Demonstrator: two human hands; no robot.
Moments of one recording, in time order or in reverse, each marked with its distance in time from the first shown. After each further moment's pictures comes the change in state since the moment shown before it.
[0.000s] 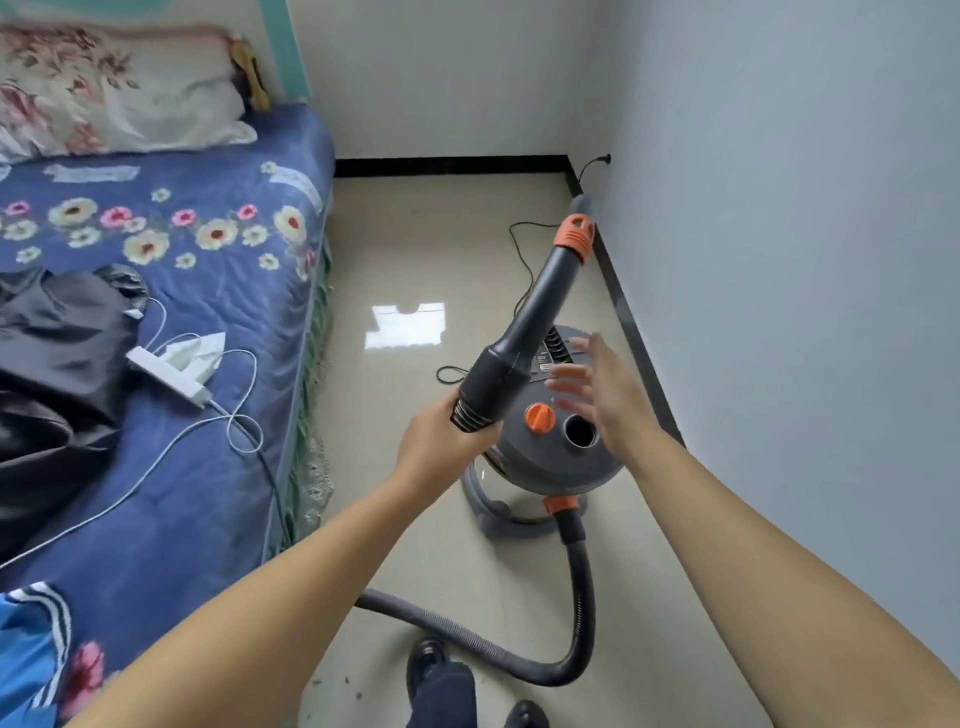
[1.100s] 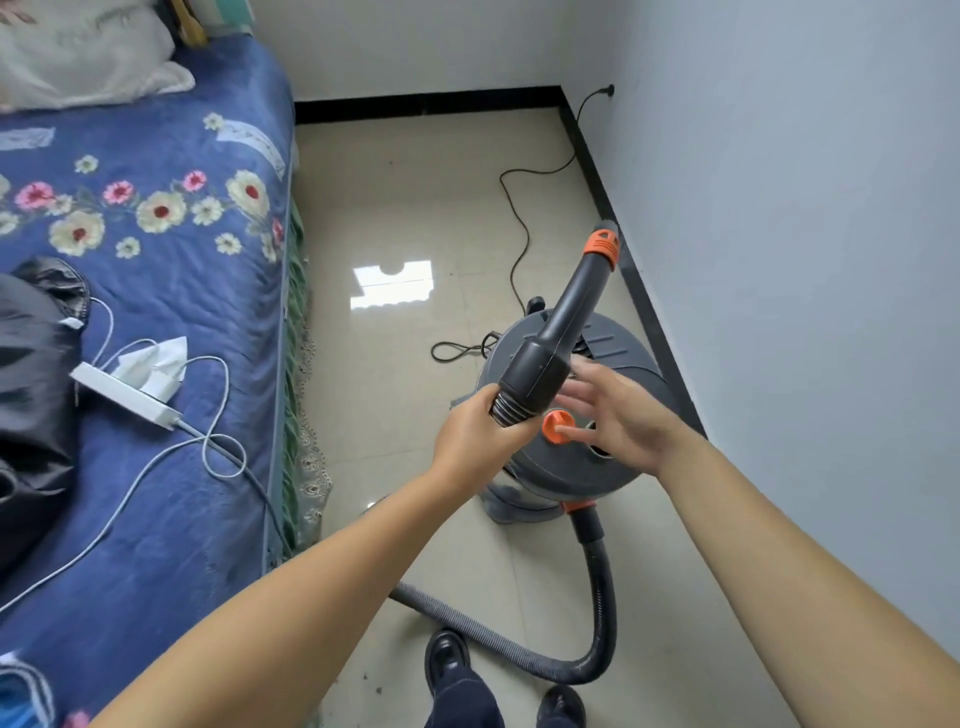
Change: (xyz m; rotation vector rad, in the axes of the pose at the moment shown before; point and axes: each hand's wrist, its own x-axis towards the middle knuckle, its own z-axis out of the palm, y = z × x) left_hand 0.096 -0.020 0.026 -0.041 -0.172 -0.059; right_hand 0.054 0.000 0.013 0.124 -0.340 0.289
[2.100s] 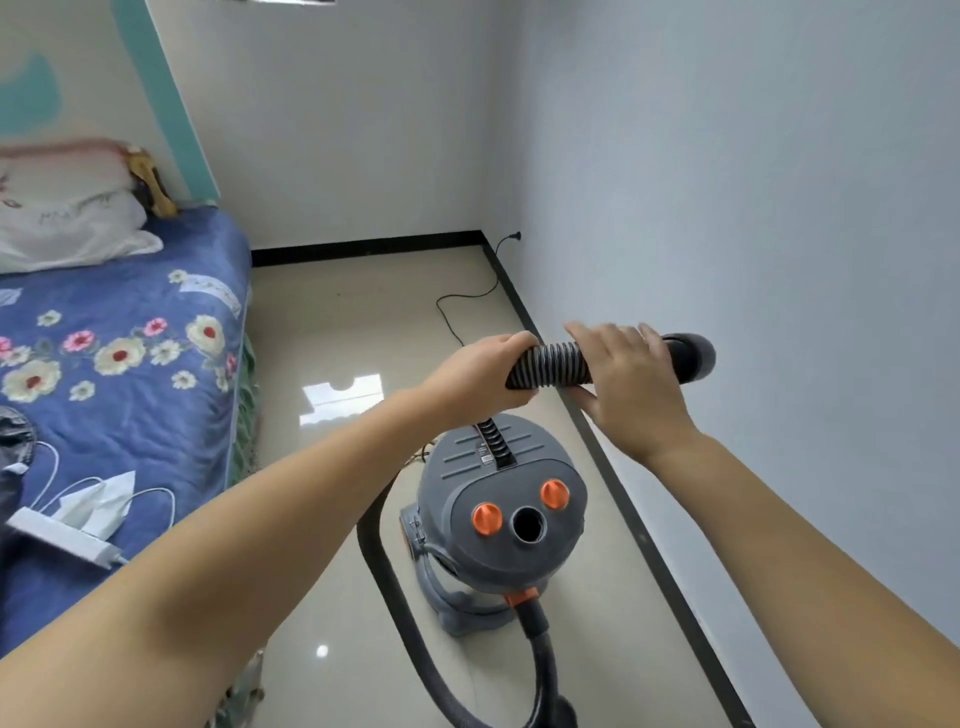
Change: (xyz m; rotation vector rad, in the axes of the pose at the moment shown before) left_hand 0.034 0.207 -0.023 0.640 -0.149 0.789; right_hand -0.126 -0.133 -0.016 -1.717 0.760 -0.791
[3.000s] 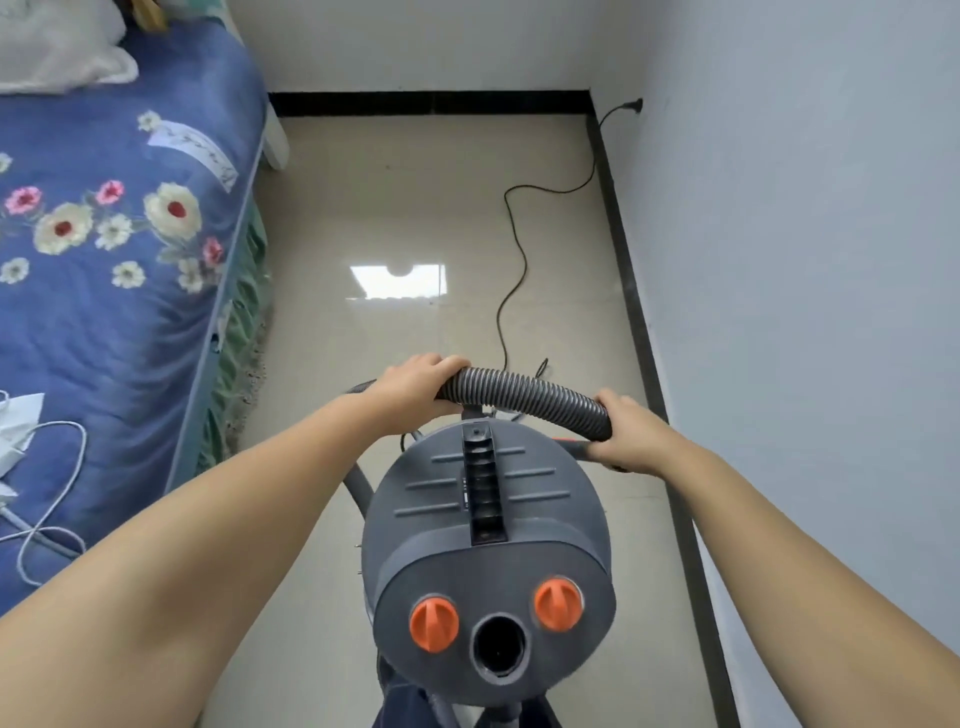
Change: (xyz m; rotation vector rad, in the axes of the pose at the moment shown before) left_hand 0.104 -0.266 0.193 0.086 -0.392 -0.579; right_hand 0.135 0.165 0.345 0.483 -0.936 0.175
